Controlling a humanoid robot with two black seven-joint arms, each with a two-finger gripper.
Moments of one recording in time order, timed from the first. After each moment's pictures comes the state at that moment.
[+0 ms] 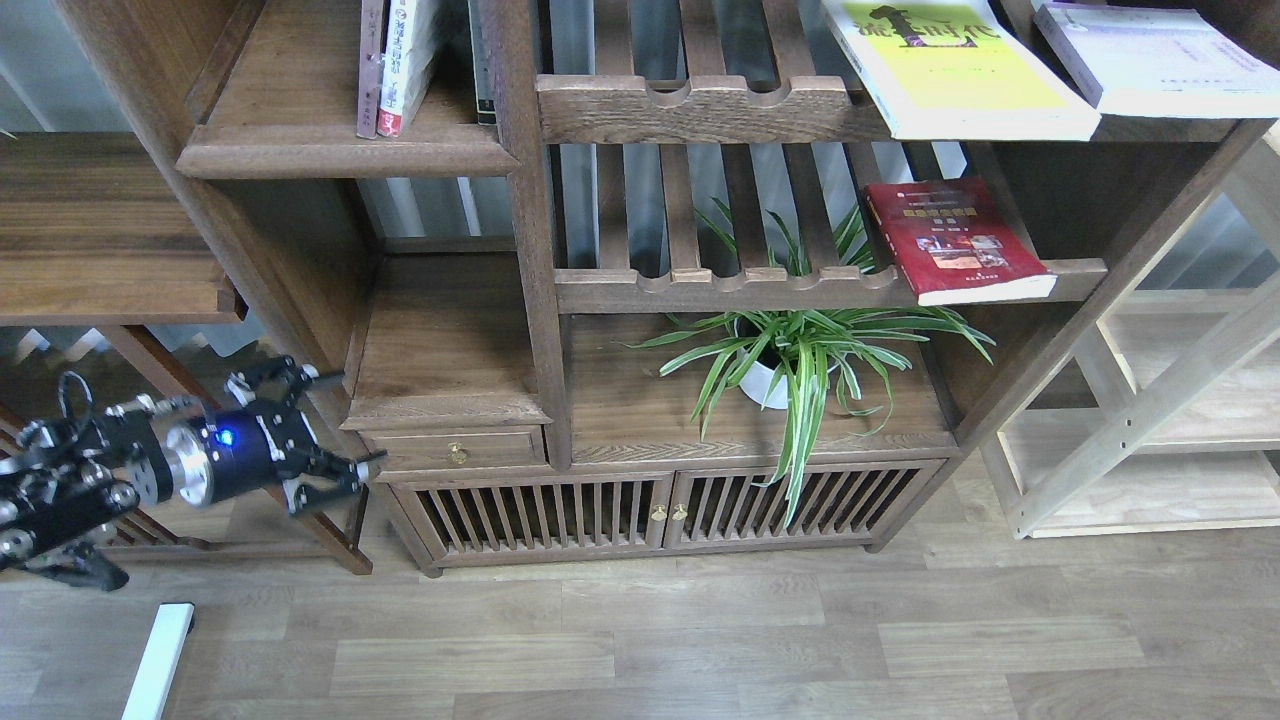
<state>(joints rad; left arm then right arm) -0.76 0.55 0.11 -0.80 0.79 -0.20 -0.49 1.08 -1.32 -0.08 1.01 -1.12 -0.34 0.49</state>
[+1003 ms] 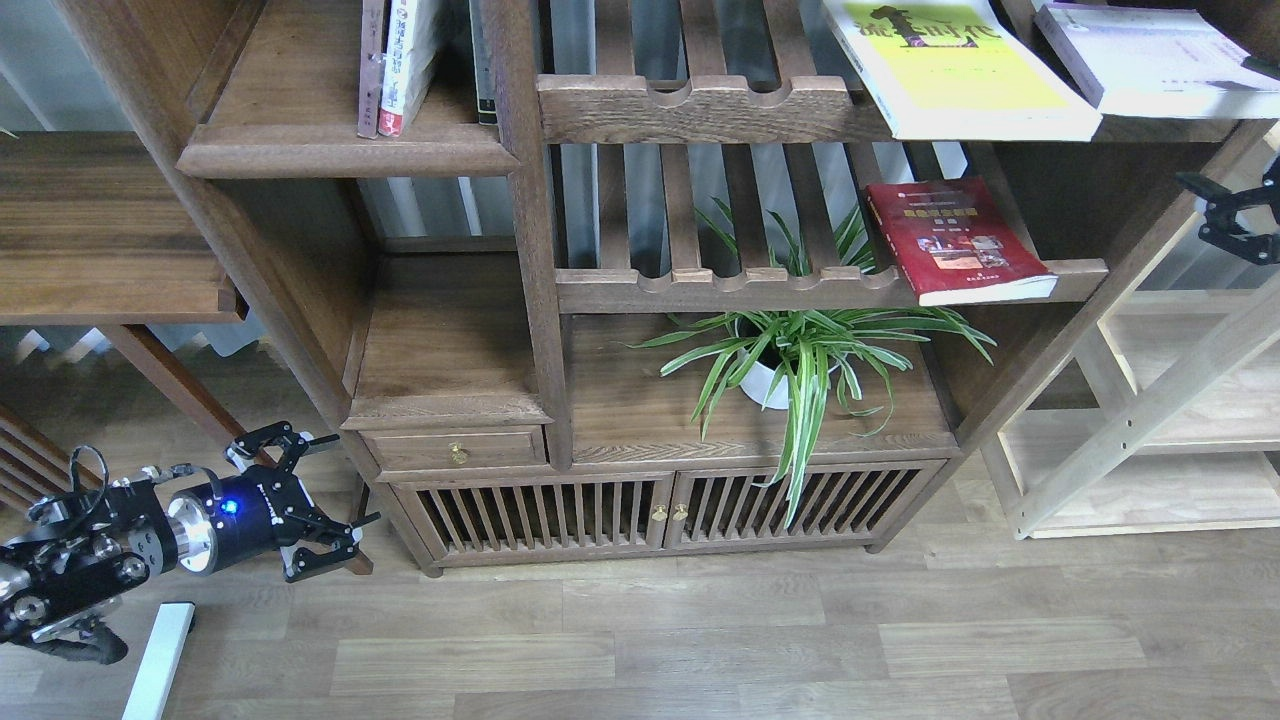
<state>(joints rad) -0.70 0.55 0.12 -0.80 0.78 -0.11 -0.49 1.19 -1.18 -0.10 1.03 -1.28 -0.20 0.44</state>
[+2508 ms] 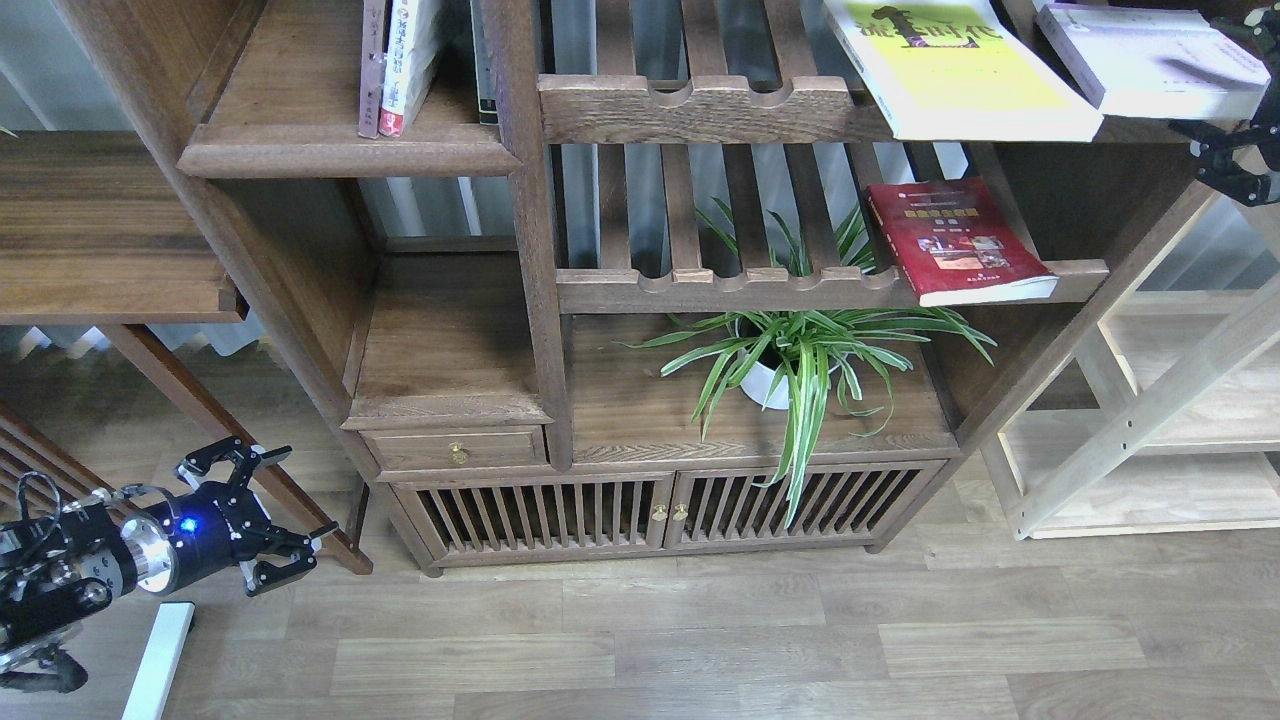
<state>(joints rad) -0.64 0.59 0.11 -0.79 0.76 -0.05 -0.49 1.29 -1.04 -0.10 0.82 -1.39 -0.07 0.43</state>
